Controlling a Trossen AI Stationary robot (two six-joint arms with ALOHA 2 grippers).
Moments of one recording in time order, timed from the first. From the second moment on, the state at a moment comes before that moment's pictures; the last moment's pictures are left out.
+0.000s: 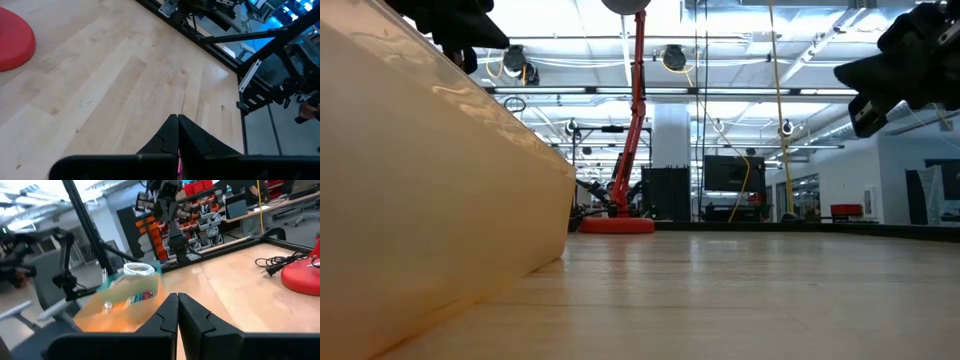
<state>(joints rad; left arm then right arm) -0.02 0.75 0.69 -0.39 0.03 -0.59 0.16 0.00 0.02 0.05 0.13 0.34</state>
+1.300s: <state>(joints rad) 0.06 0.33 0.55 -0.33 0.01 -0.34 -0.06 0.02 0.01 0.02 0.13 0.35</state>
